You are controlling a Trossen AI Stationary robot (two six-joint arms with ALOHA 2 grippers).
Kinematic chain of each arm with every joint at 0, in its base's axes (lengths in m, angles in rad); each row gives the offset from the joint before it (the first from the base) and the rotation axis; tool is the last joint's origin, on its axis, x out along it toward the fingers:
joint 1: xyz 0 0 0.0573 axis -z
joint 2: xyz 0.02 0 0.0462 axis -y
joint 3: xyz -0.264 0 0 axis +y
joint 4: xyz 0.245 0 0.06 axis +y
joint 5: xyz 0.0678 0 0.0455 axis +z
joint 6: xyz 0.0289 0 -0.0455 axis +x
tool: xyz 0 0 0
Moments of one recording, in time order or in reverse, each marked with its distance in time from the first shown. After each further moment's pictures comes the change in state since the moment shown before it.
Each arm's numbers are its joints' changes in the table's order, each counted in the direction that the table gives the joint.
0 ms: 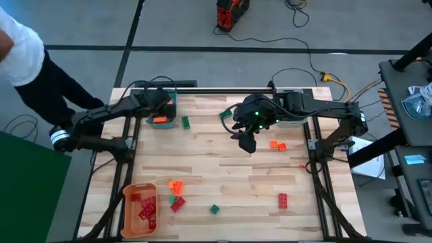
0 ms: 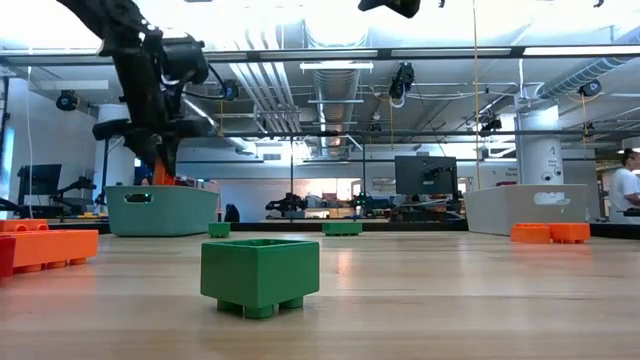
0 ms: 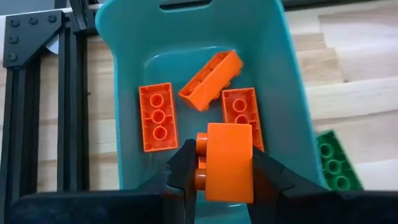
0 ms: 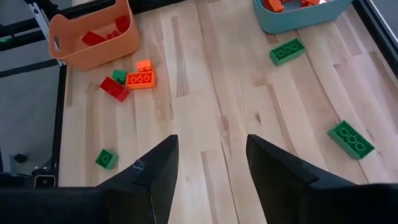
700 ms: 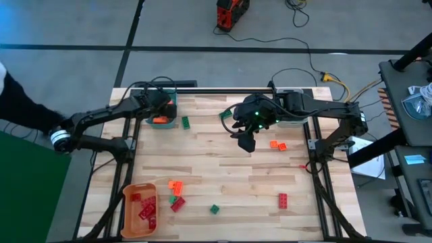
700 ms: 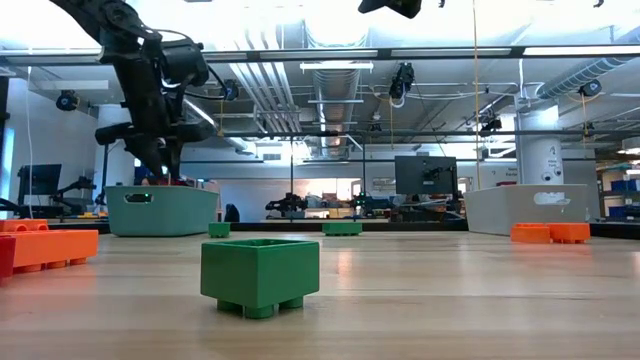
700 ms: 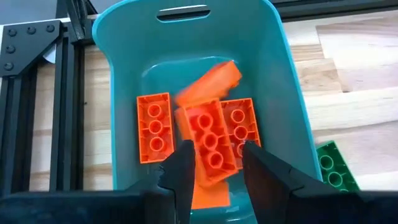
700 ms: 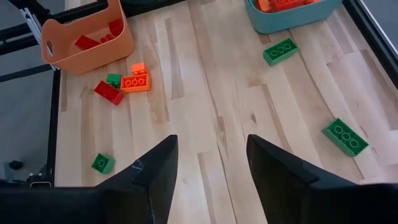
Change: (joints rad) left arm 0.000 -0.001 0.028 -0.066 0.024 0.010; right arm 0.000 0.000 0.000 -0.001 -0.025 0.020
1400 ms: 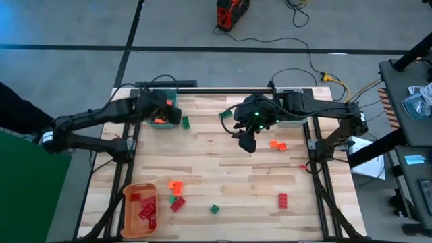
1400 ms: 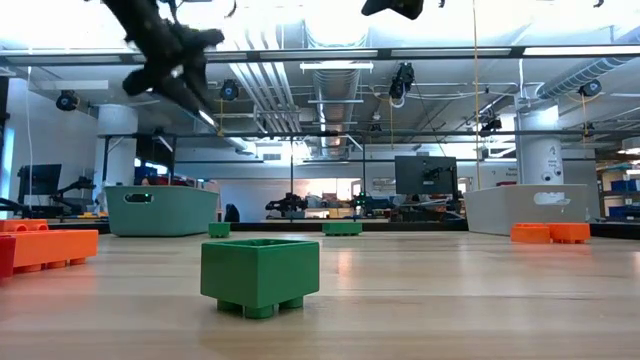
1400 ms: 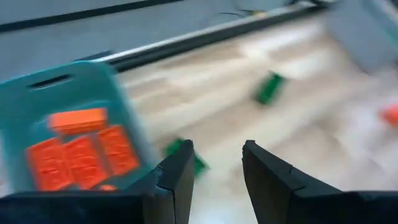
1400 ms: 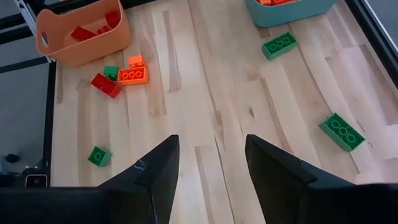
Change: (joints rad) left arm 0.325 0.141 -0.208 0.061 -0.053 0.038; right arm 0.000 0.000 0.000 0.024 -0.002 -0.012
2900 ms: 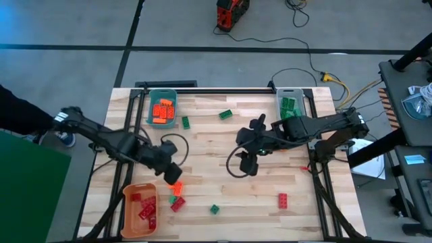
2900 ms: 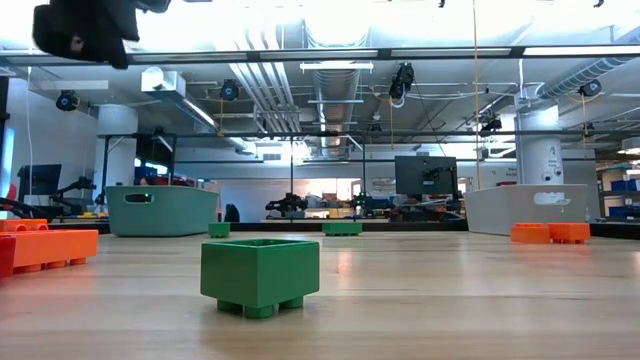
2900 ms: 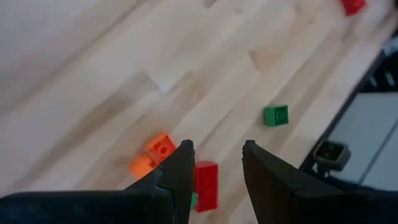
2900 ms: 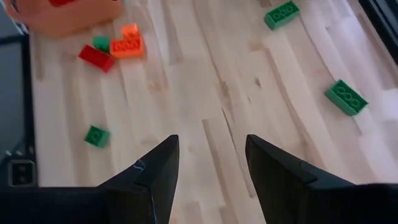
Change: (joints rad) left arm 0.709 -0.184 -0.103 0.141 -0.254 -0.584; right arm -0.258 -0.020 0.033 0.062 -0.262 0.221
